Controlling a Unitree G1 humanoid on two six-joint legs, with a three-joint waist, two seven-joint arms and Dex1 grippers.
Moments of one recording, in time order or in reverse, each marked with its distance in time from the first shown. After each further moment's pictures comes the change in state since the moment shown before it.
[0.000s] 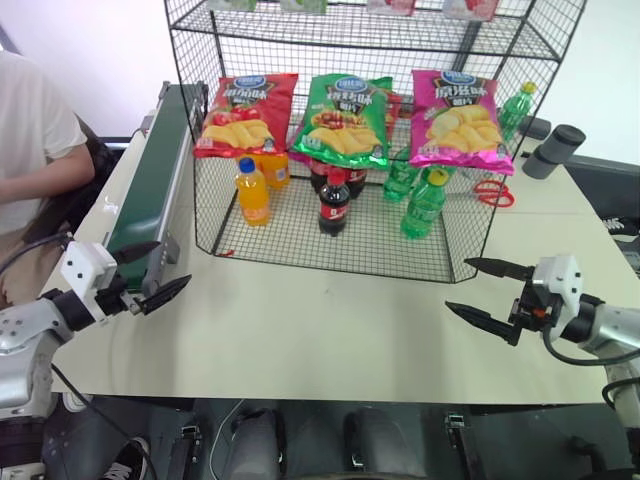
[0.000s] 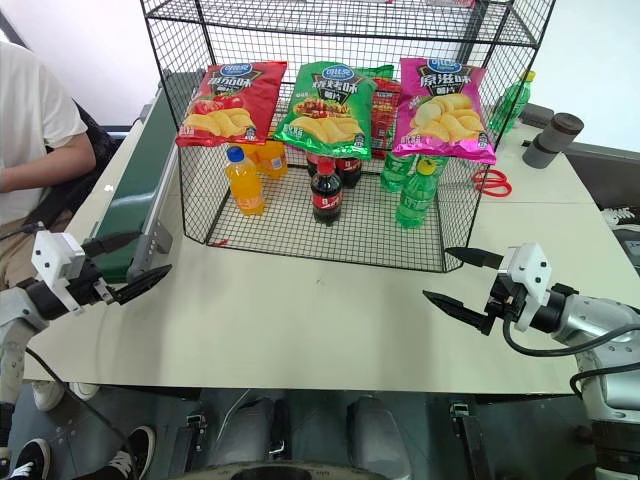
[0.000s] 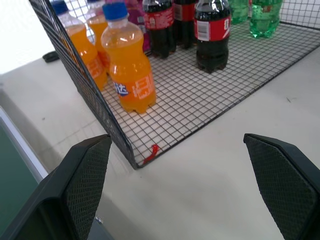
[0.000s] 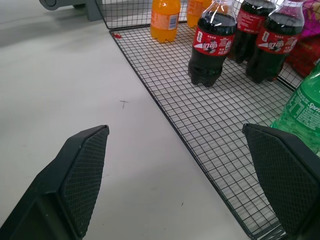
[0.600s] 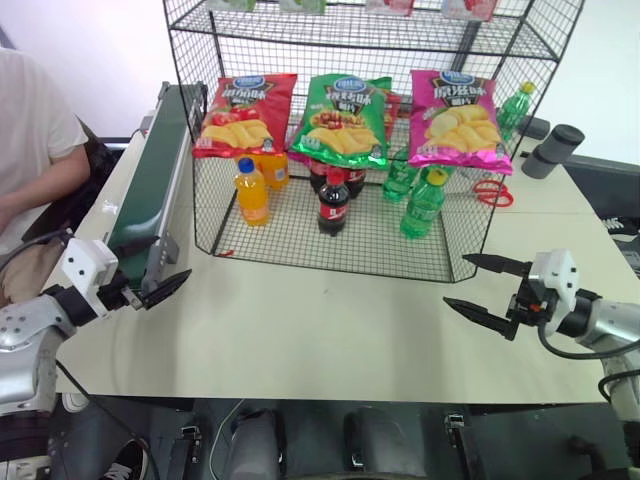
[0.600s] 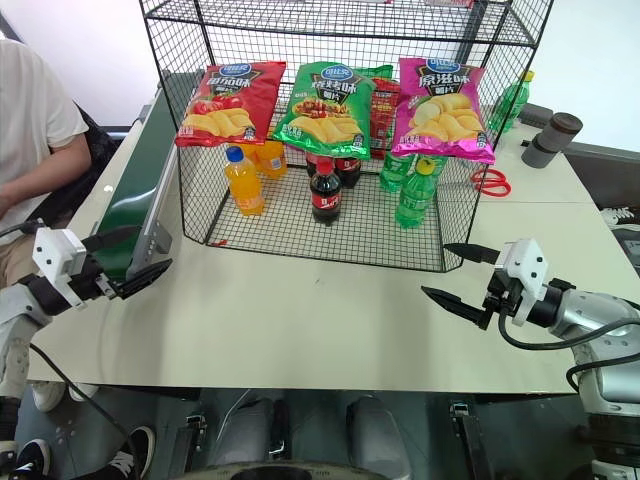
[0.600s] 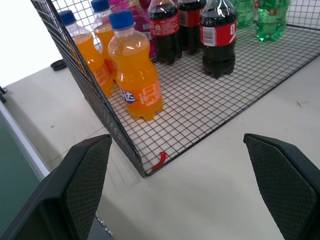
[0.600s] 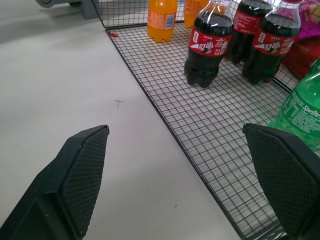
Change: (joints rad) left arm -0.025 -0.020 -0.002 0.031 0.020 -0.036 0.010; right arm -0.035 0.000 0.021 0.014 -0.018 -0.003 0.000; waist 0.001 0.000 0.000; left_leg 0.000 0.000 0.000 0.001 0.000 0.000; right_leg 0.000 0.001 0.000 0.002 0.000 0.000
